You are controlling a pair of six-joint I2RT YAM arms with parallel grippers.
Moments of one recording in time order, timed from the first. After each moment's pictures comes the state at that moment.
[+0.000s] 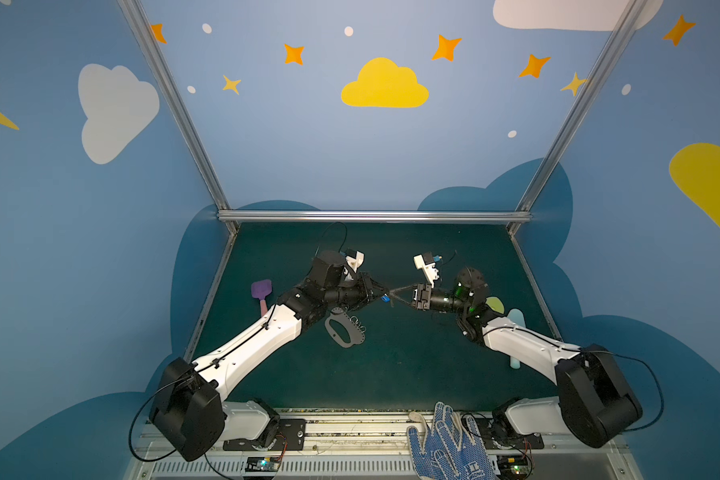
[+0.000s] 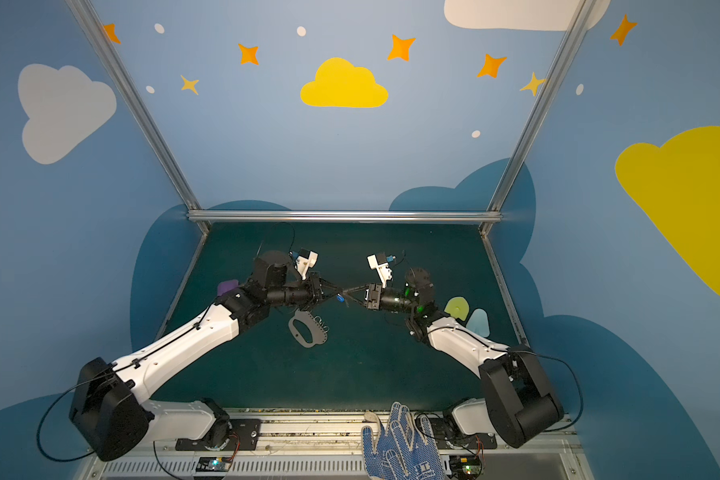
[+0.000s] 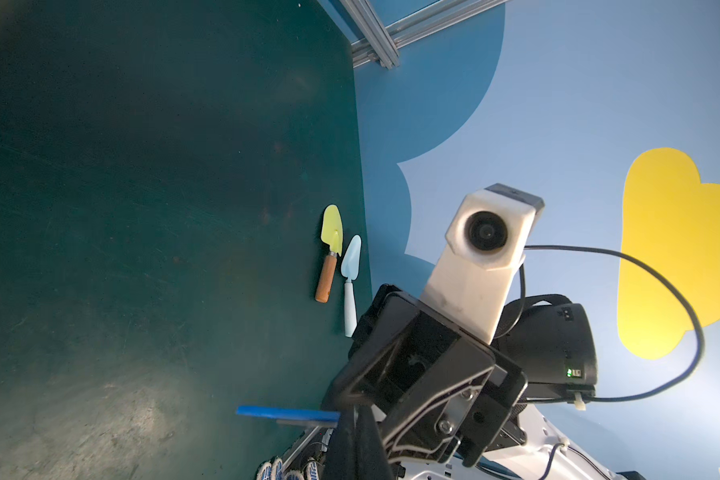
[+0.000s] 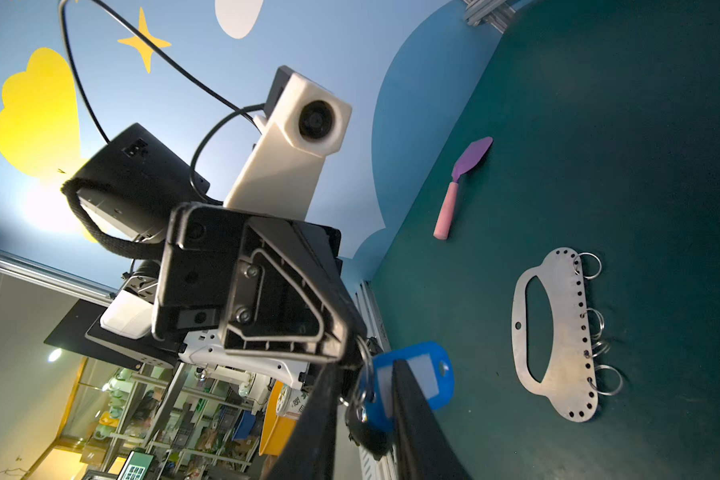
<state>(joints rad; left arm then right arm) -0.60 1.33 1.03 -0.15 0.53 -1.06 0.51 1.38 0.68 0.62 -0.94 0.95</state>
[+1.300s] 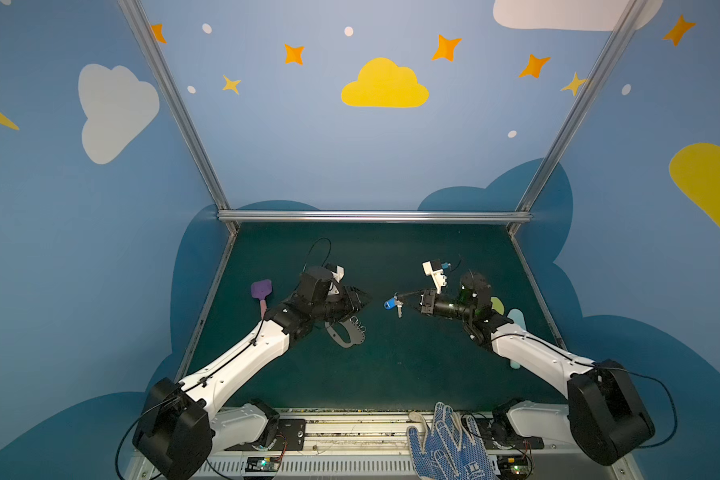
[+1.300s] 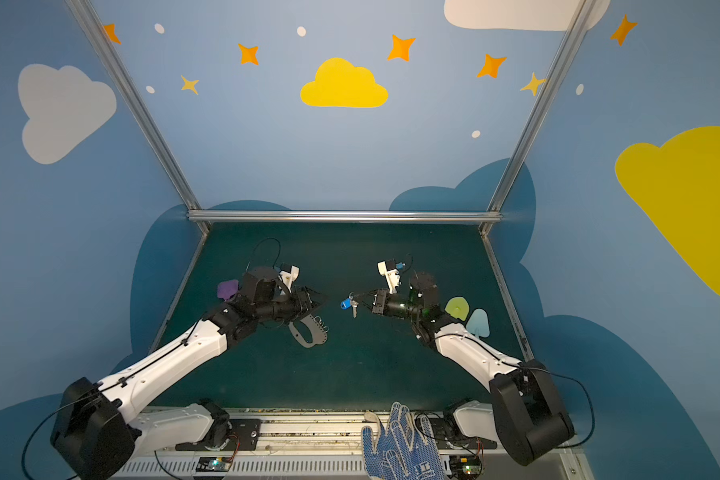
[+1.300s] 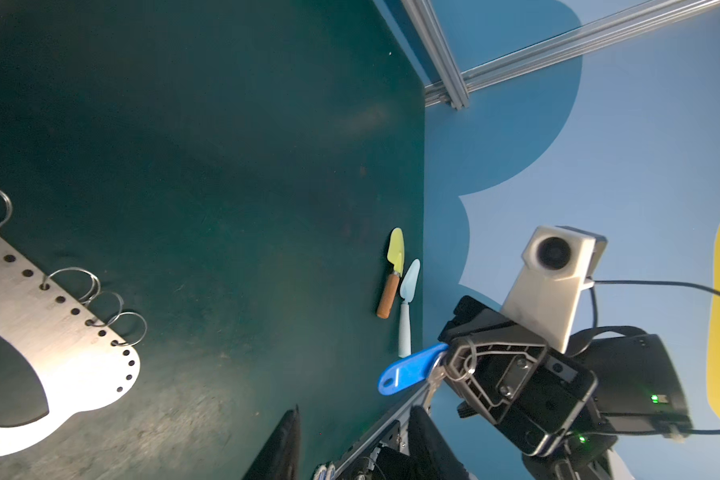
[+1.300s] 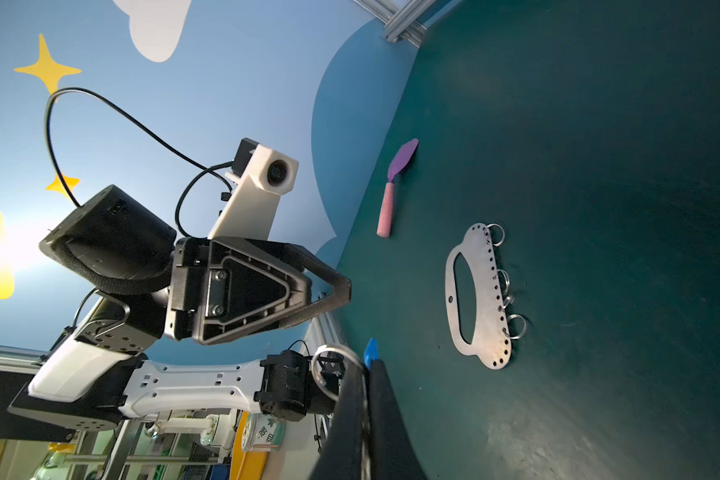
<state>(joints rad) -0.55 1.21 0.85 -0.20 0.41 -1.03 0.47 1.28 0.64 0.35 -0.80 0.84</state>
